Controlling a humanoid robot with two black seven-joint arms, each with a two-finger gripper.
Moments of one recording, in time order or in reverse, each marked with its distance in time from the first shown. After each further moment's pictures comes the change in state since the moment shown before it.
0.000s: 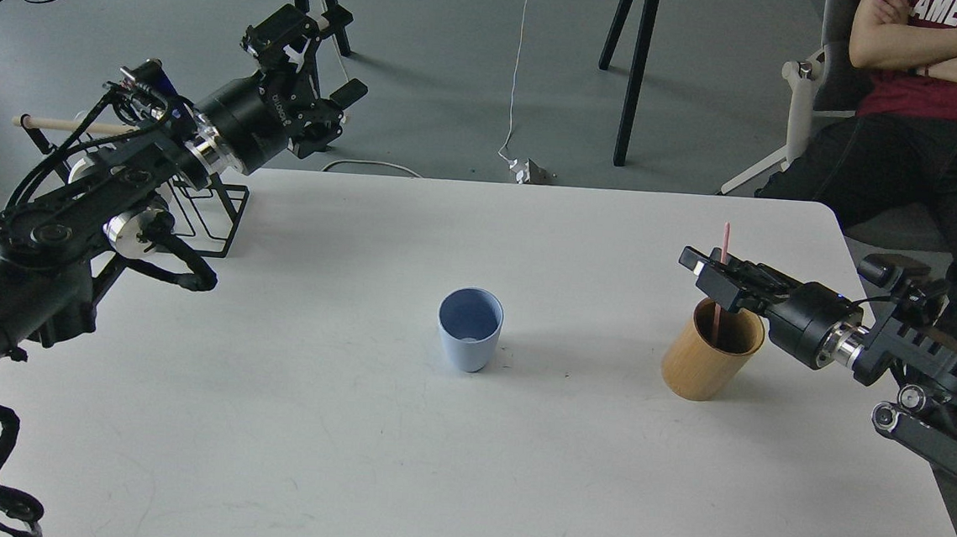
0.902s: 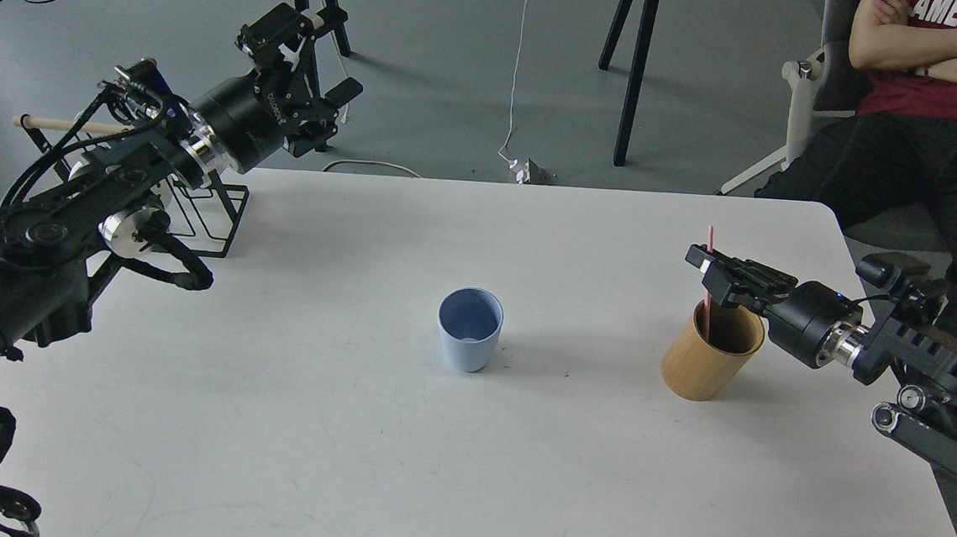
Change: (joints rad) left arm 0.000 0.007 -0.001 0.000 -0.003 0.000 0.000; right arm 0.001 0.001 0.000 0.004 -0.027 -0.021 0.000
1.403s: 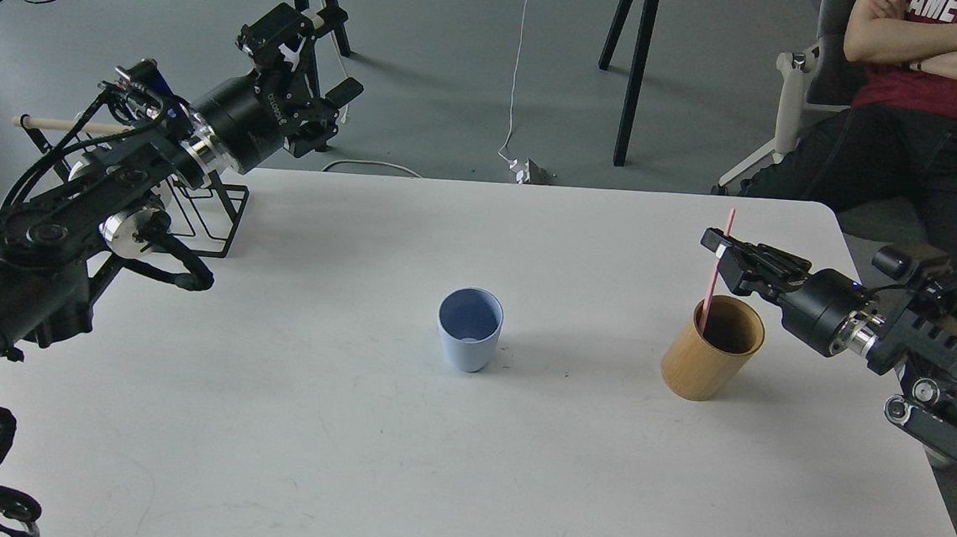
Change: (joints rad) left arm 0.001 -0.001 0.000 0.000 -0.002 0.000 0.000; right arm 0.024 -0.046 0.030 0.013 -0.021 -0.039 0.000
